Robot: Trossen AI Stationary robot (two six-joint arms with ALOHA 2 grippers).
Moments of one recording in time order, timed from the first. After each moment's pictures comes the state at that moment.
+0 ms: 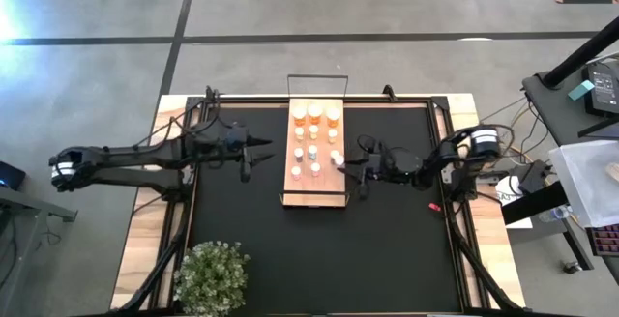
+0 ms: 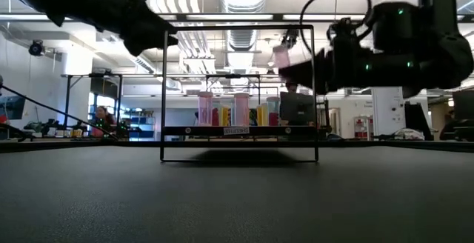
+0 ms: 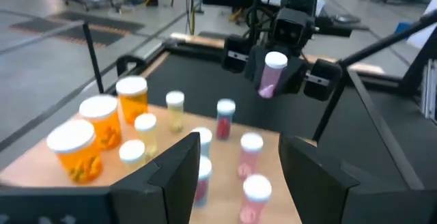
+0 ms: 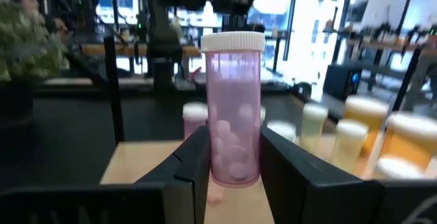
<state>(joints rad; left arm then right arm) 0.26 0.82 0.48 0.13 0.07 -0.08 -0.10 1.80 0.29 1.57 0.04 -0.07</state>
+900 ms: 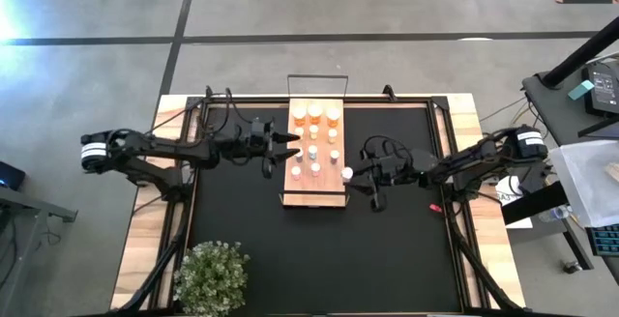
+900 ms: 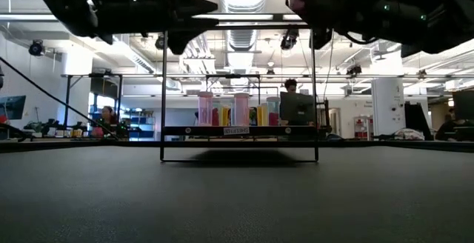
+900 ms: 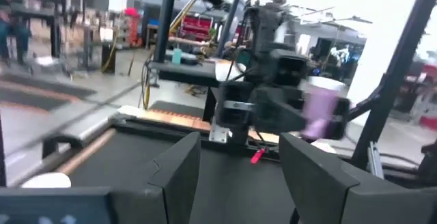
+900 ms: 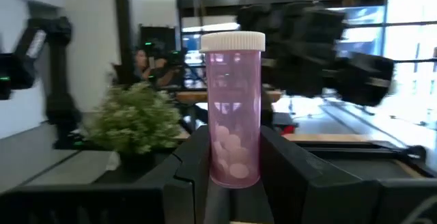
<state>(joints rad) 0.26 1.25 0.52 0.86 0.21 -0.19 0.00 1.42 0.35 1.29 -0.16 0.04</state>
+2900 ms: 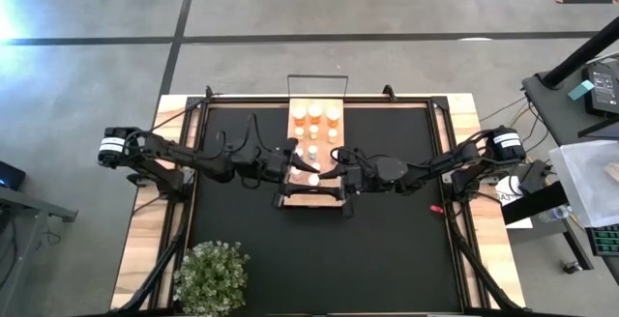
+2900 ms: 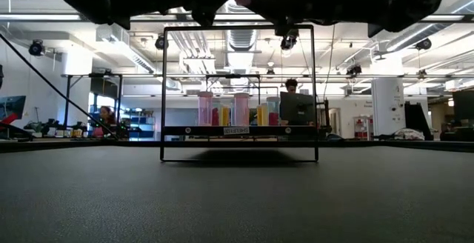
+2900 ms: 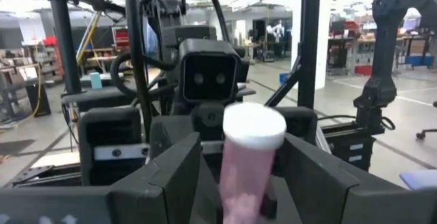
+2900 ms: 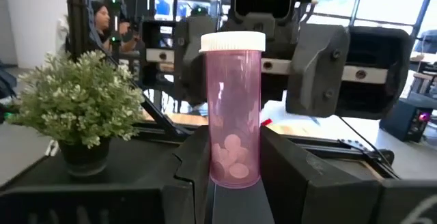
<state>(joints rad) 0.01 1.44 0.68 0.90 0.23 0.03 0.10 1.62 0.68 1.04 0.04 -0.12</state>
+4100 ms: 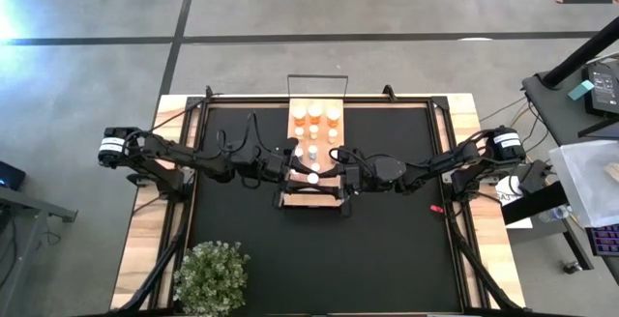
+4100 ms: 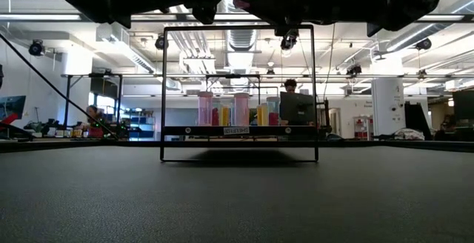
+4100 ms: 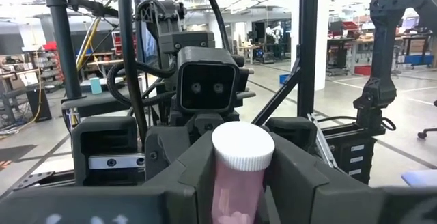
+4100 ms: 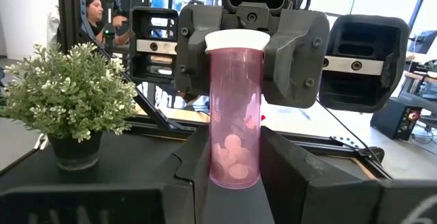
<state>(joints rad) 0.00 1.44 0.69 0.90 0.23 0.04 0.10 1.62 0.70 1.00 0.06 -0.15</state>
